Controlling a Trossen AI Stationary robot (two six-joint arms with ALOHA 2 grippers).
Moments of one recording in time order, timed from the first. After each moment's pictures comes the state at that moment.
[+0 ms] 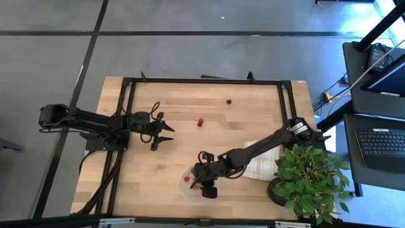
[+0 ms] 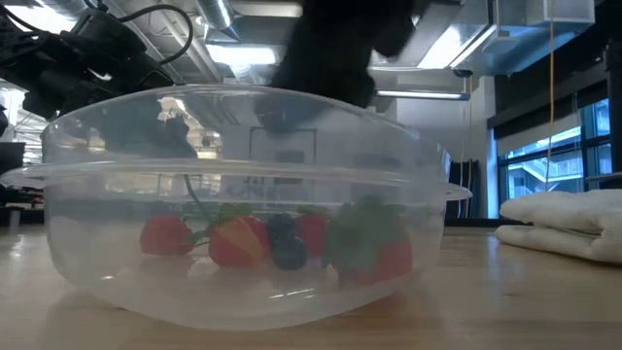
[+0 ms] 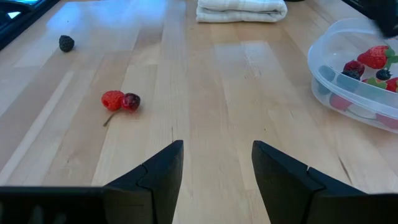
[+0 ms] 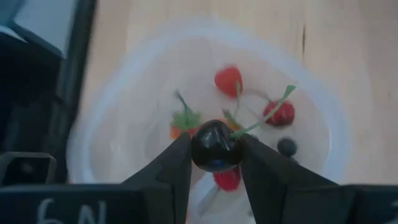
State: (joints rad) left arm 0.15 0.96 0.14 0.37 0.16 0.12; right arm 0.41 2.03 1.52 -0.38 0.05 0.42
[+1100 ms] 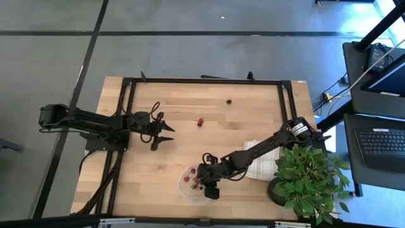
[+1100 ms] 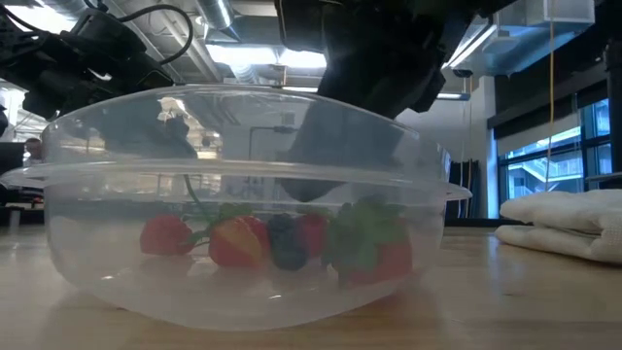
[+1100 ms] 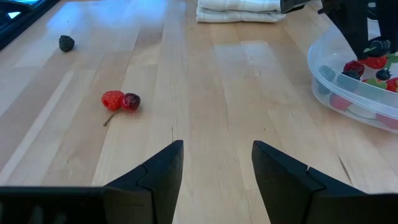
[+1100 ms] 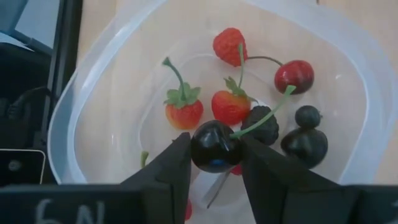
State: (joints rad) left arm 0.15 0.96 0.14 0.37 0.16 0.12; right arm 0.42 2.04 1.37 -0.23 0.03 0.52
